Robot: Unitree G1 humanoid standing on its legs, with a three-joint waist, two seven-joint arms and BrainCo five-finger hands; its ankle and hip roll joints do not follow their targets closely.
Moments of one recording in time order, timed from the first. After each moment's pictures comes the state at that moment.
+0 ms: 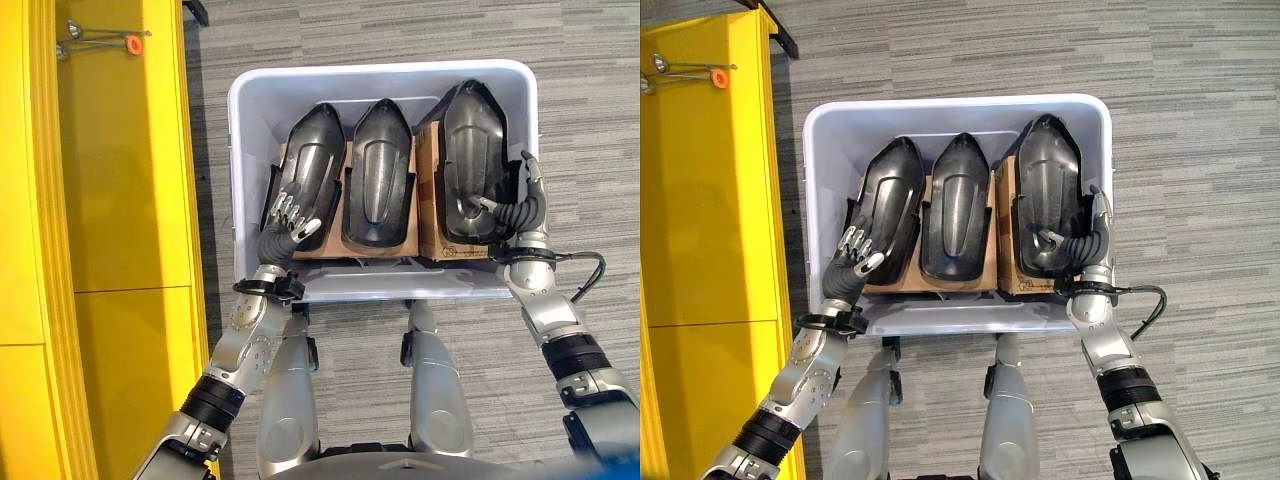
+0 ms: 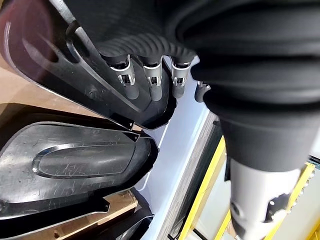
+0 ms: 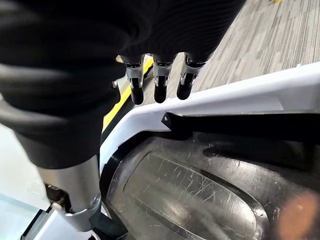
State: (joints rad) left arm -0.19 0.33 -0.32 0.11 -0.72 -0.30 0.09; right arm -0.43 -0.48 0.14 0.44 -0.06 -0.15 -0.52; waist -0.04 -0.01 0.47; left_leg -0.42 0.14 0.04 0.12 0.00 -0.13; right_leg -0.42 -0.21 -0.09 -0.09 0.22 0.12
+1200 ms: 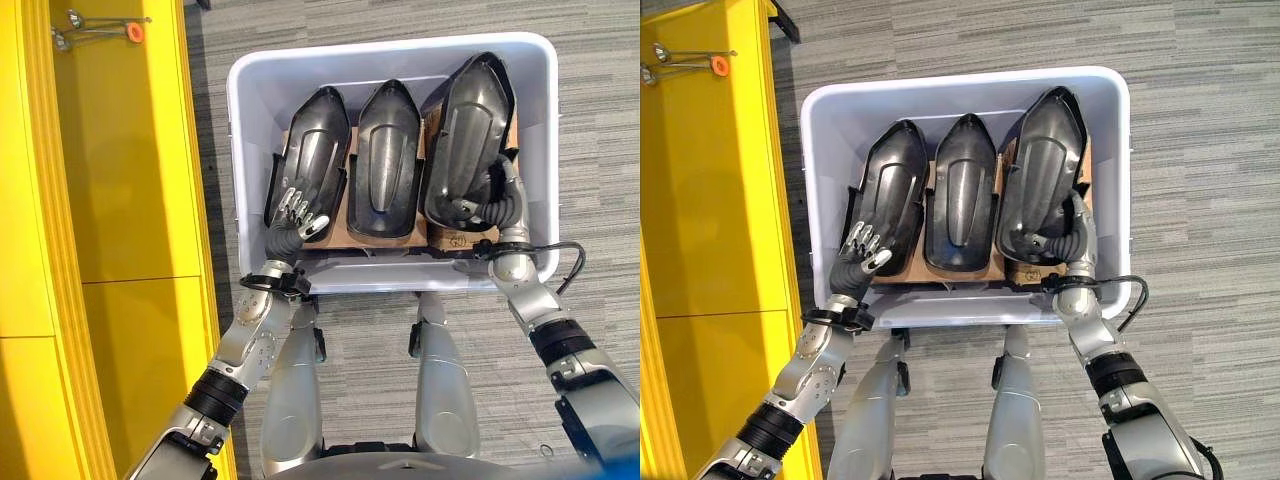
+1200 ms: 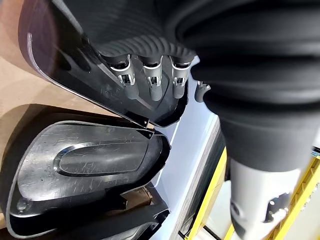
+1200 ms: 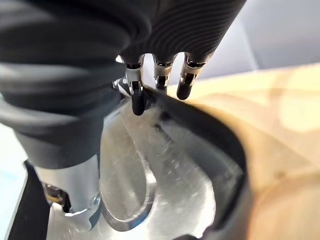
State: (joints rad) left arm -0.23 0.33 -0.35 0.11 -0.73 -0.30 0.10; right arm -0.48 -0.47 0.27 0.46 -0.07 -0.12 -0.51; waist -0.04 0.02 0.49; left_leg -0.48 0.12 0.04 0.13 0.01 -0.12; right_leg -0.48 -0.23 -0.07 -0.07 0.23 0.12
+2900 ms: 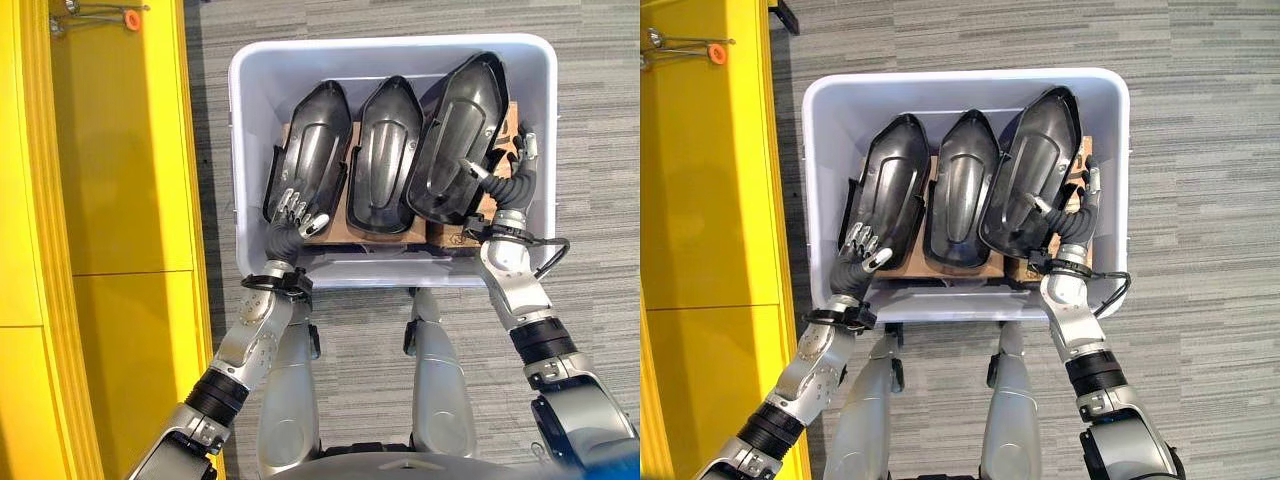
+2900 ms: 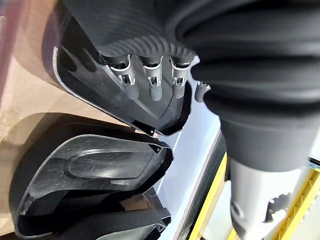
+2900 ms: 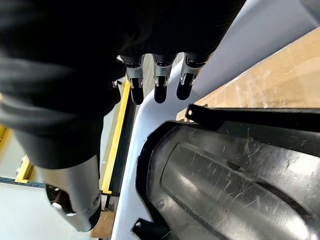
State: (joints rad) left arm -0.23 0.34 -0.38 0.10 -0.73 -0.30 0.17; right arm -0.50 -0.35 0.15 0.32 0.18 -0.23 -0.62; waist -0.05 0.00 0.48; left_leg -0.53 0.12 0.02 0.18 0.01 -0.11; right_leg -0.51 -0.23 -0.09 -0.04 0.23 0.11
